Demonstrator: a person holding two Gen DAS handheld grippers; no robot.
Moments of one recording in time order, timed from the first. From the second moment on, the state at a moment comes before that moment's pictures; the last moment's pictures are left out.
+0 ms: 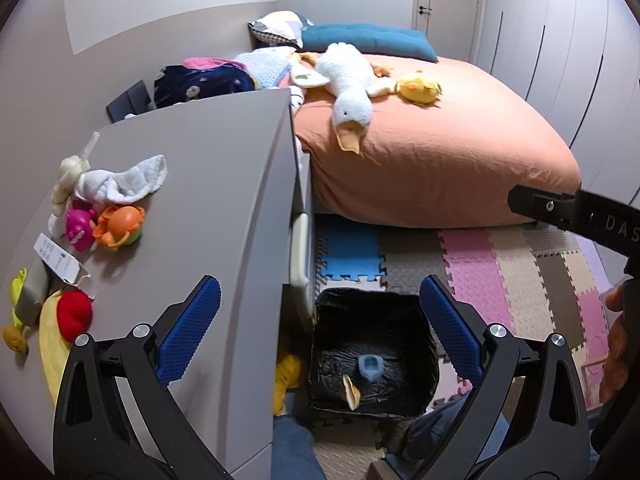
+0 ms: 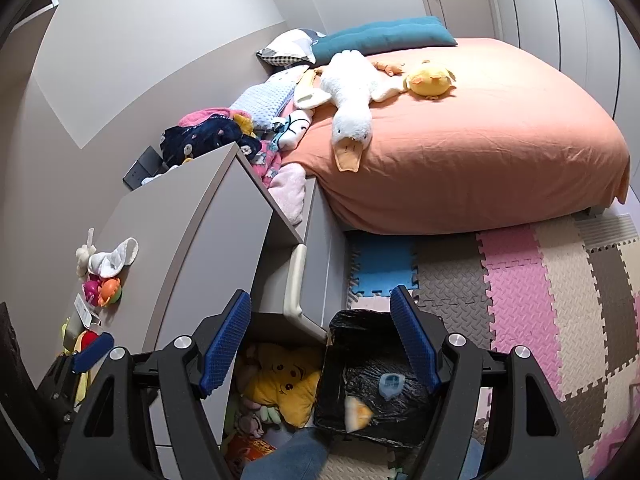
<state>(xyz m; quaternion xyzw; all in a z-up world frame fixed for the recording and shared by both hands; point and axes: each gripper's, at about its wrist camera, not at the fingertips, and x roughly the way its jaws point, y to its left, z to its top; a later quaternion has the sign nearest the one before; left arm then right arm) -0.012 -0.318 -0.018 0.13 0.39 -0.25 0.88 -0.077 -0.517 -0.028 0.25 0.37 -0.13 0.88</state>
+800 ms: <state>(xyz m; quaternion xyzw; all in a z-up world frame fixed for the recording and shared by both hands) 0.003 -0.246 0.003 0.10 0.38 -0.17 0.90 -0.042 -0.463 -0.025 0.22 0.38 -0.07 0.89</state>
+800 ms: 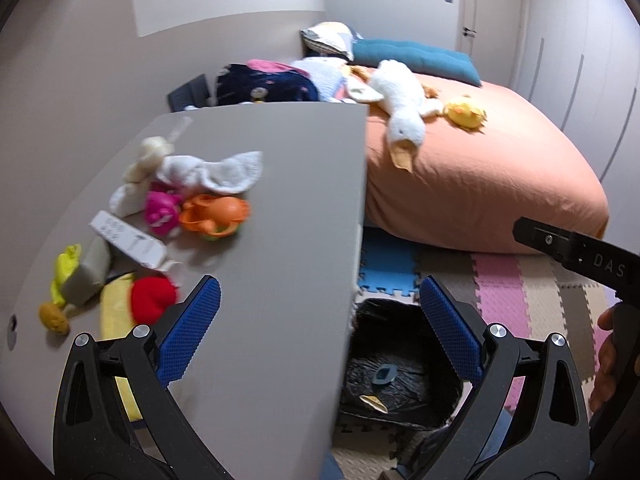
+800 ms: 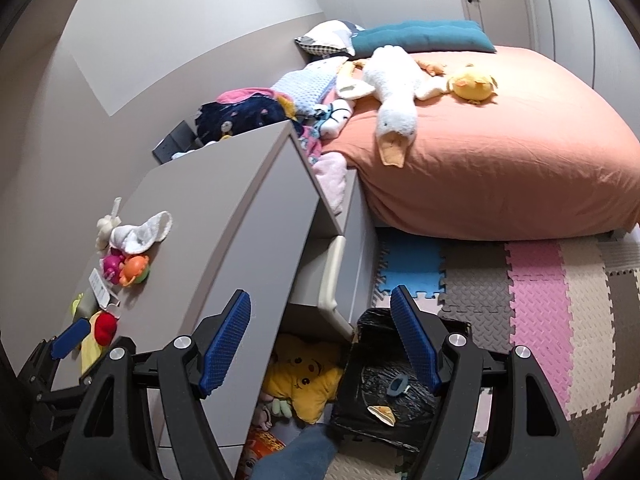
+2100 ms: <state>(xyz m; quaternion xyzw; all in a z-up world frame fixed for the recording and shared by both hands) 0.045 -0.089 -0.041 0.03 0.45 -0.04 0.89 0.007 -0.282 -0.014 0.09 0.39 0.06 0.91</state>
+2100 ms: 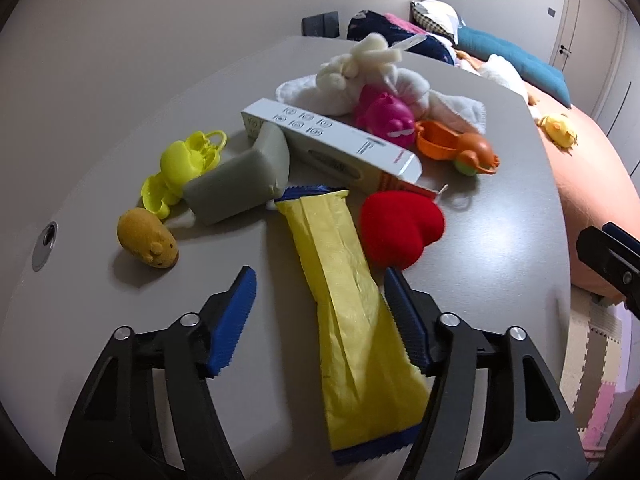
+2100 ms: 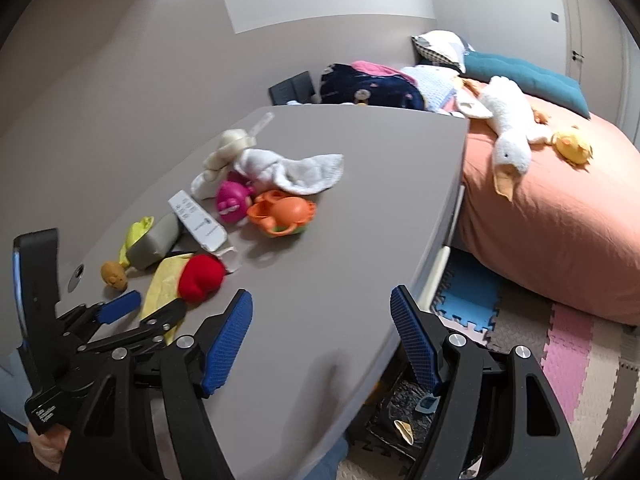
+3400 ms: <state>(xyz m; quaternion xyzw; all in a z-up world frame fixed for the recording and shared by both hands) 0.043 -0.035 -0.021 0.01 0.43 -0.02 0.90 0.065 -0.167 -0.047 0.03 0.45 0.13 0.89</state>
